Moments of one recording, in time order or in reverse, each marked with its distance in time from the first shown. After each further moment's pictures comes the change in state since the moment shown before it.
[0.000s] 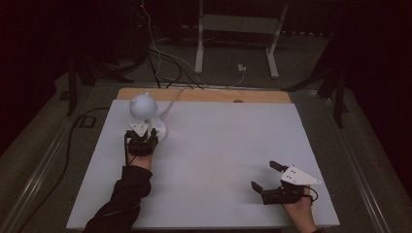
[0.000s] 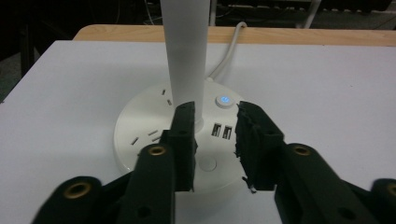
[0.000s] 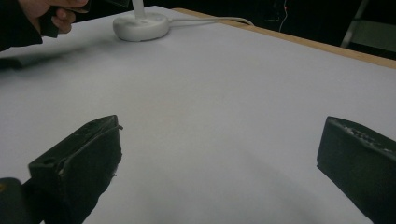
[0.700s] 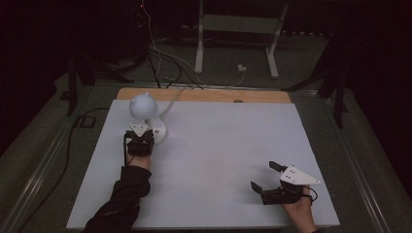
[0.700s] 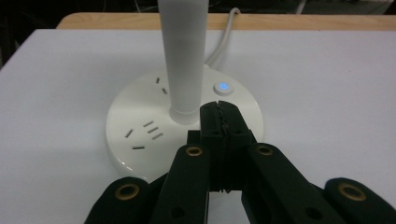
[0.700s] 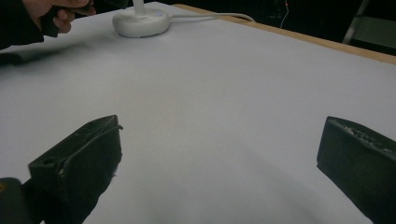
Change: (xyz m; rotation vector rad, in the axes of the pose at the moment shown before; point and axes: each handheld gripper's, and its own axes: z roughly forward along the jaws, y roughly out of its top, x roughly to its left) left arm 0.006 -0.005 0.008 0.039 -0.051 0.027; right arm 0.000 0.000 0.001 0.012 0.003 -0.002
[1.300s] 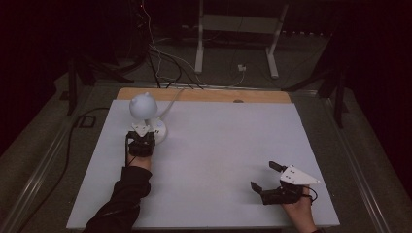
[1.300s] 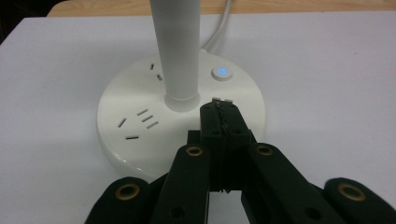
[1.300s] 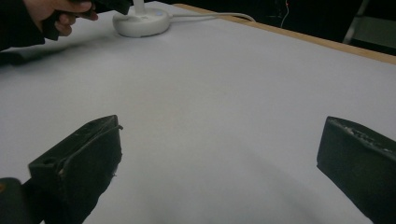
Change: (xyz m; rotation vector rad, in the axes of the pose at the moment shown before) left arm -0.001 -0.004 0.005 0.036 0.005 0.018; right arm 0.000 0.000 0.000 0.001 0.001 0.000
